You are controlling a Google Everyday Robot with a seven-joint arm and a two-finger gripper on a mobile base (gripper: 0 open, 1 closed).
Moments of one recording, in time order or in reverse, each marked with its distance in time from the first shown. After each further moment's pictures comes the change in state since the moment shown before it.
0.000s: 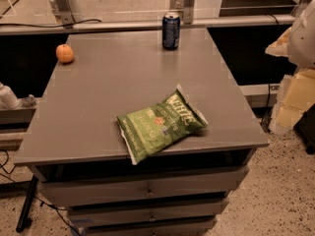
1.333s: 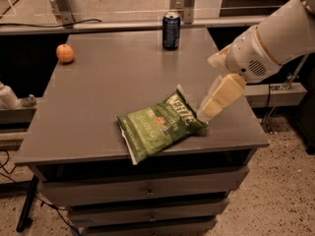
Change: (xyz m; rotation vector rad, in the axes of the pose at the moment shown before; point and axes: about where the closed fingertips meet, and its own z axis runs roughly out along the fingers) arm -0.102 -0.019 0.077 -0.126 -0.436 0.098
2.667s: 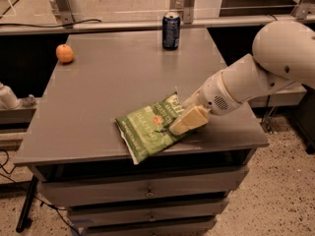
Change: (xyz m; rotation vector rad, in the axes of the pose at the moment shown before) arm 0.025 0.018 0.100 -0.090 -0.039 0.179
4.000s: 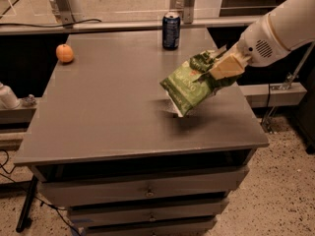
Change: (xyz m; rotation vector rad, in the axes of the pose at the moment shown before) arm -0.031 -0.060 -0.116 0.174 -0.003 0.061
